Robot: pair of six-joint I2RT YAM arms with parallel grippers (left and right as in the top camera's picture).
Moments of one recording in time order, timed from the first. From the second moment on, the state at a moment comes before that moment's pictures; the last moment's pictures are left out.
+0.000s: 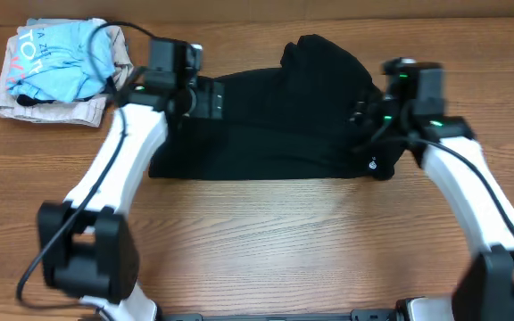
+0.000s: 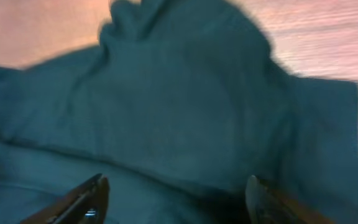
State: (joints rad) left arm -0.19 1.83 1.45 -0.58 0.04 -0.10; right arm 0.10 1.62 1.16 -0.41 -0.15 0.22
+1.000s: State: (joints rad) left arm -0.19 2.14 1.50 -0.67 -0.03 -0.10; right arm 0.13 1.92 1.19 -0.64 -0.06 0.23
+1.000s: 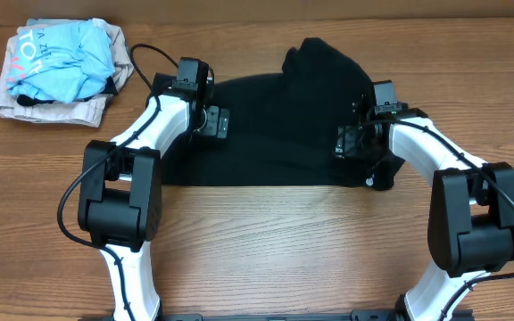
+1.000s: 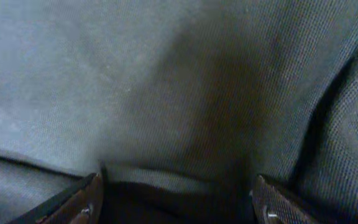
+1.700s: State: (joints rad) left arm -0.16 2.12 1.47 -1.12 0.01 -0.18; right arm 0.13 1.84 1.09 -0.86 -0.05 0.37
